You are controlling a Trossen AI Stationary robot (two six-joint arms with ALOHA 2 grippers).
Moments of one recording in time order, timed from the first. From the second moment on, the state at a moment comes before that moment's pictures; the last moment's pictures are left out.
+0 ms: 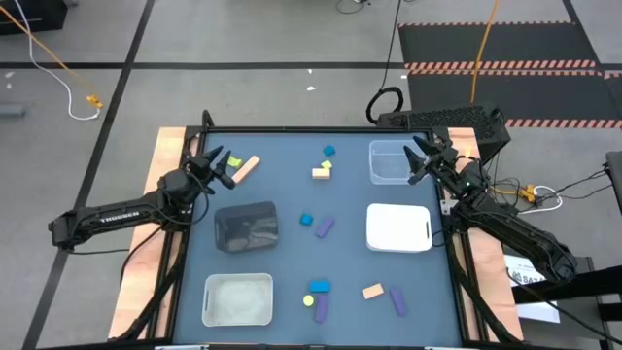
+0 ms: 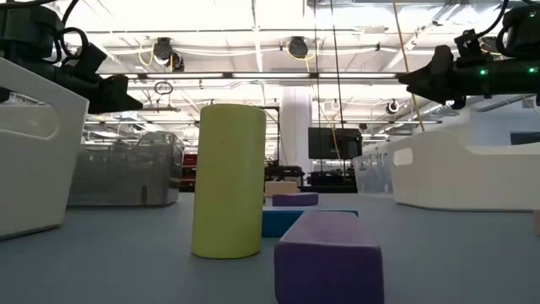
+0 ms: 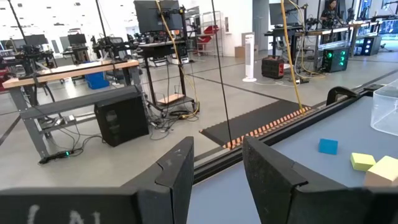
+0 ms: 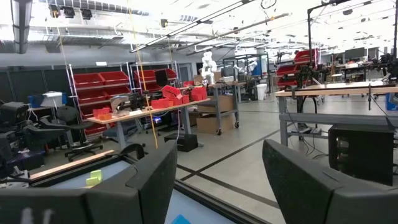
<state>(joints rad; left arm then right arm) 0.39 0.35 0.01 0.34 -0.59 0.10 -0.78 0.28 0.02 0.48 -0.03 0.13</state>
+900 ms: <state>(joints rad) 0.39 0.35 0.01 0.34 -0.59 0.10 -0.78 0.29 0.02 0.53 0.00 -0.32</state>
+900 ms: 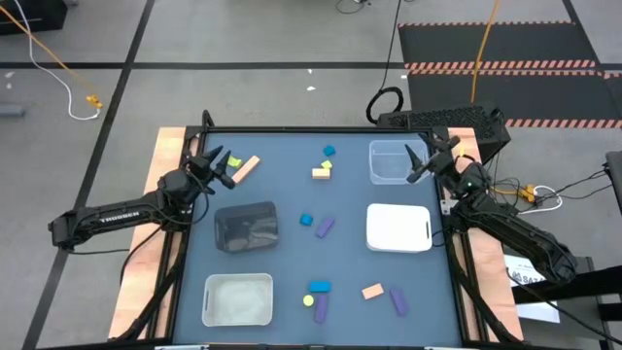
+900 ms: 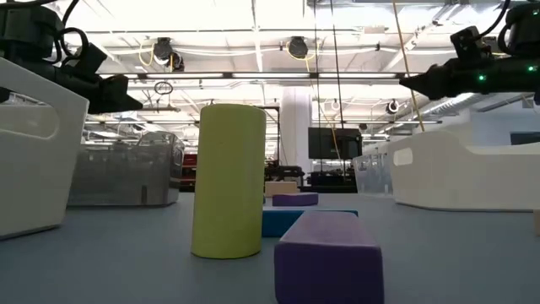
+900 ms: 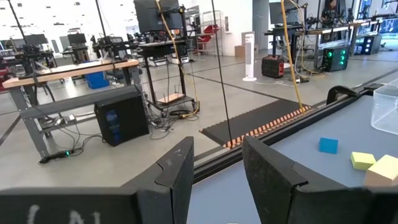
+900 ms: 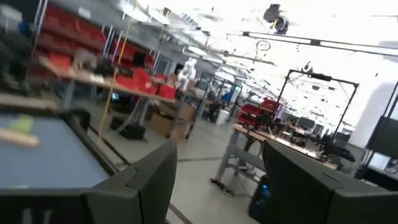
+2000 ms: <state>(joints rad) 0.39 0.35 0.01 0.35 -0.61 0.09 -0.78 0.29 0.02 0.65 0.14 1.02</state>
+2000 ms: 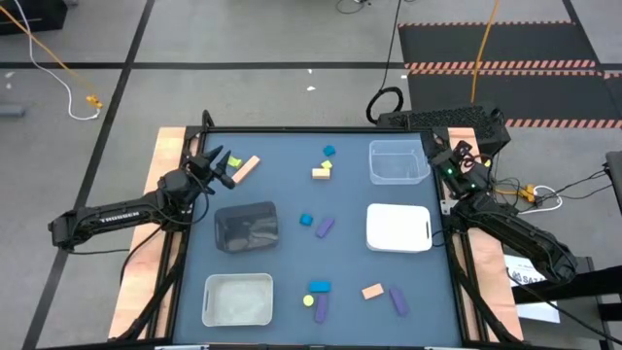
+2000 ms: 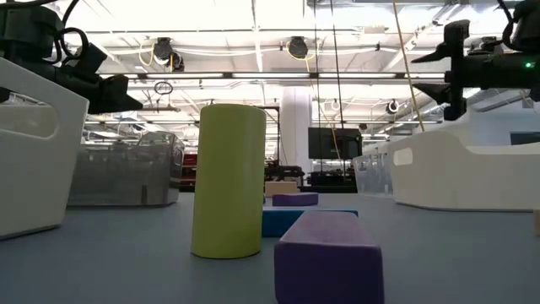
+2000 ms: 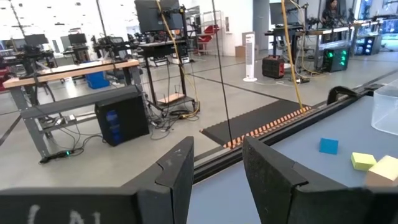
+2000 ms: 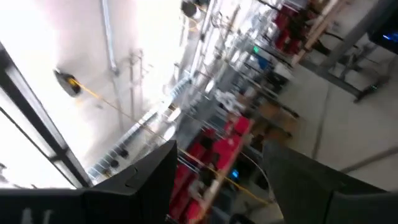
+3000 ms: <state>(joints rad) 0.39 0.35 0.01 0.90 -0.60 -0.37 -0.78 0.87 0.48 0.52 -0.06 0.49</state>
